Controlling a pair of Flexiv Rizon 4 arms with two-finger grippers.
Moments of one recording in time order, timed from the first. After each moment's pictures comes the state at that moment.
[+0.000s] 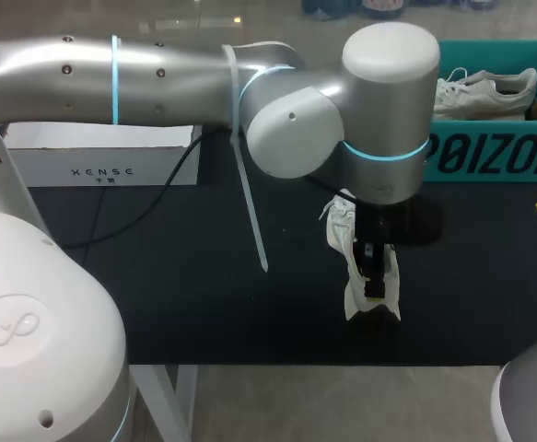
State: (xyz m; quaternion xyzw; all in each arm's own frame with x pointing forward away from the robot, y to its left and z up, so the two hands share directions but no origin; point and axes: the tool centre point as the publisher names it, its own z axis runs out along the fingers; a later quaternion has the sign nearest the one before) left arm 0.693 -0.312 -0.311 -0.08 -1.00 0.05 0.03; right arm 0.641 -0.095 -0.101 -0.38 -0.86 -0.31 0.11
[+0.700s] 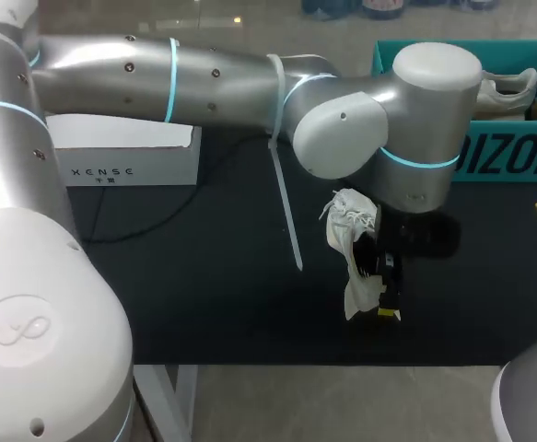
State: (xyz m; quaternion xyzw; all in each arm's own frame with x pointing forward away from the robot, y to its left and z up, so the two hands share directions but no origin) left arm 0.690 -0.332 -0.347 -0.05 -1.00 -0.02 0.08; right arm 0.640 -0.095 -0.101 -0.38 -0.86 -0.31 0.11
